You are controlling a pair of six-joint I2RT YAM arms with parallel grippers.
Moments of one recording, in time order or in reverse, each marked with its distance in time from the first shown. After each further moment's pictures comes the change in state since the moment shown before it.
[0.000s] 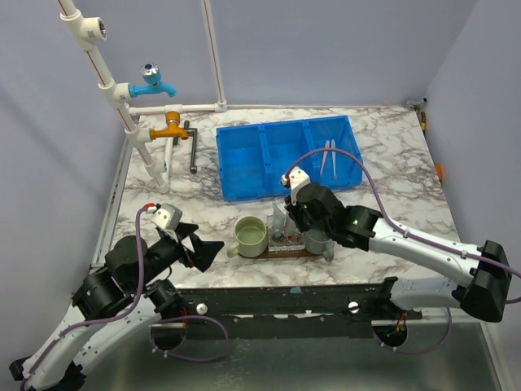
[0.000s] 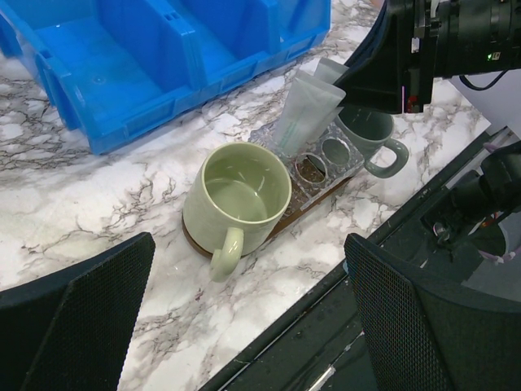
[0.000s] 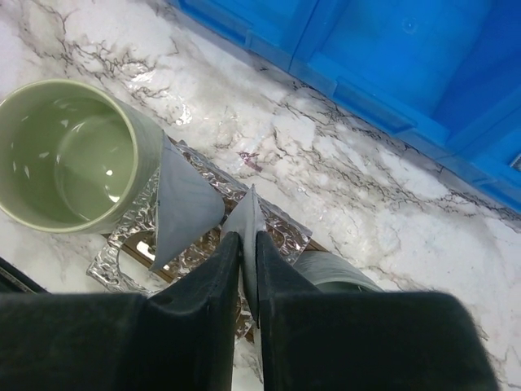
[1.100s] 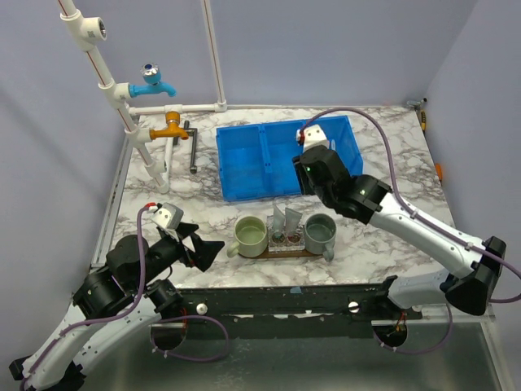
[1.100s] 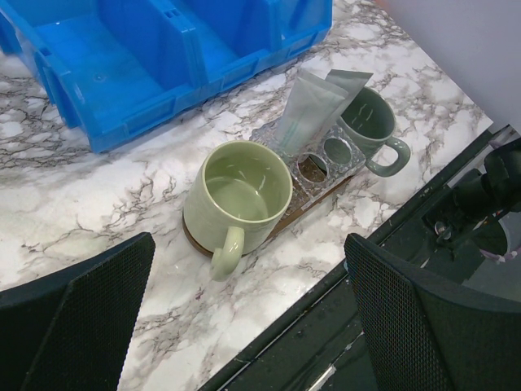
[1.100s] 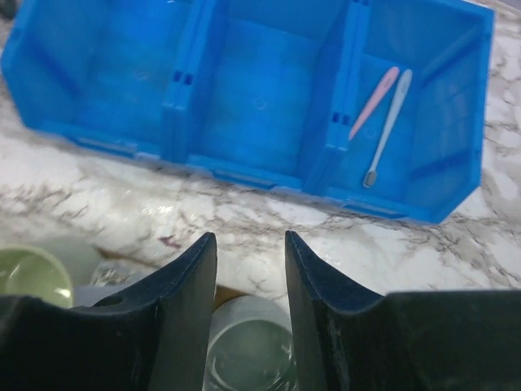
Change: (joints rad) left arm 0.000 0.008 0.000 0.000 0.000 0.000; right arm -0.072 0.081 0.331 -0.188 0.252 0.036
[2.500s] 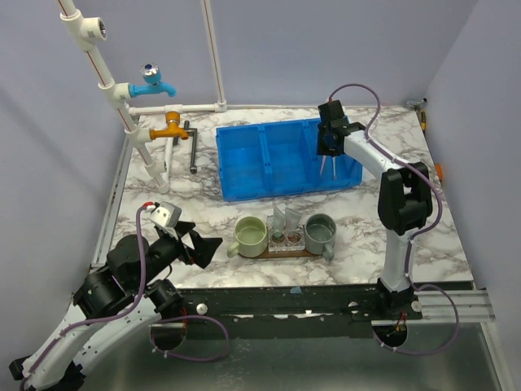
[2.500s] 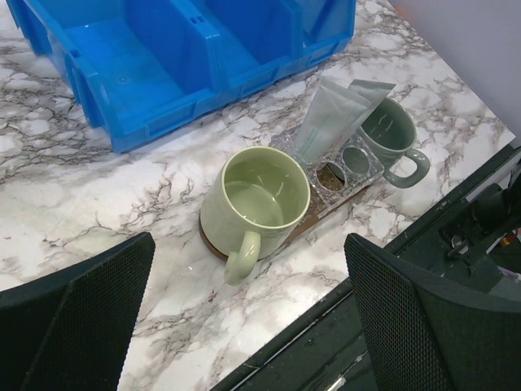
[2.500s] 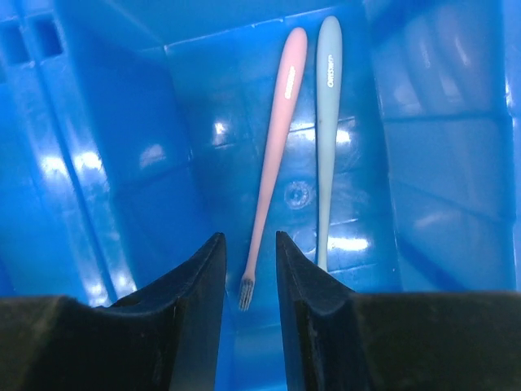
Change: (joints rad) left arm 0.000 0.004 0.000 -0.001 -0.056 -0.003; right arm -0.598 0.733 0.389 0.041 -0.307 0.126
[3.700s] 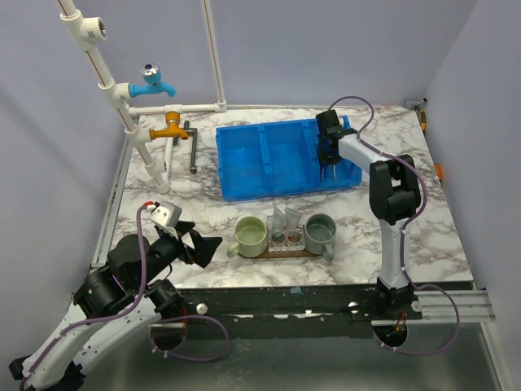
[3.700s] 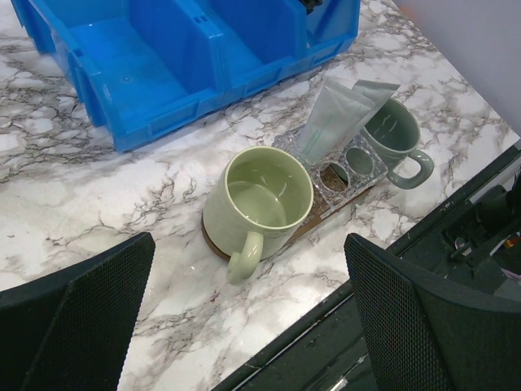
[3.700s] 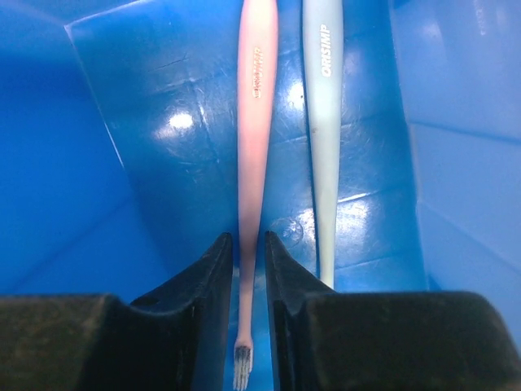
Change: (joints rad) left arm 0.000 0.003 0.000 0.000 -0.011 -0.001; right arm -0.024 0.167 0.025 0.026 -0.002 0.035
